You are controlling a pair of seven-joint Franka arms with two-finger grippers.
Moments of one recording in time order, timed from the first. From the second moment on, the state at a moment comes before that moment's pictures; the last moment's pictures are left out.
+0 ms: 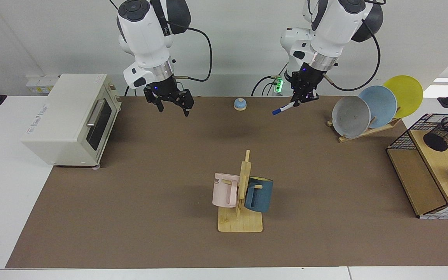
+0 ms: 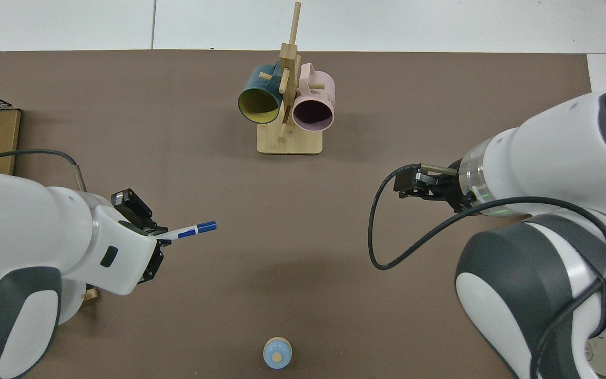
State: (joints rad) left arm -0.30 -0.22 -0.01 -1.96 -0.13 1.78 1.02; right arm 0.20 -0.01 0.10 -1.72 0.08 1.73 0.55
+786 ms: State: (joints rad) left arm -0.21 -0.23 -0.01 -1.89 0.10 1.69 1.00; right arm 0.10 -0.10 0.09 -1.72 0.00 1.58 0.24
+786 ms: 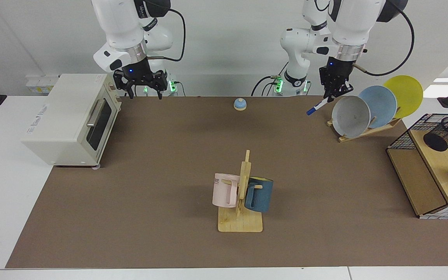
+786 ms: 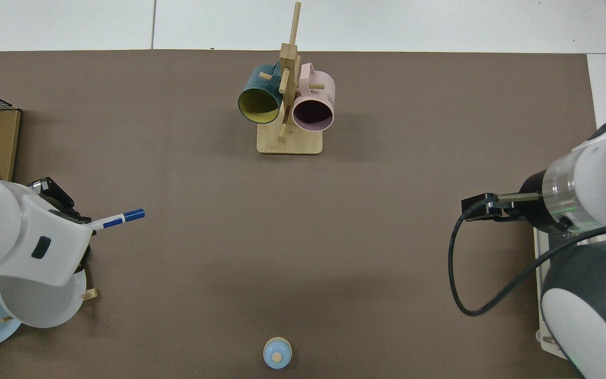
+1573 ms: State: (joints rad) left arm -0.17 -0.23 0.00 -1.89 0.20 1.69 1.00; right arm 0.04 0.04 0.10 -1.42 0.00 1.34 0.14
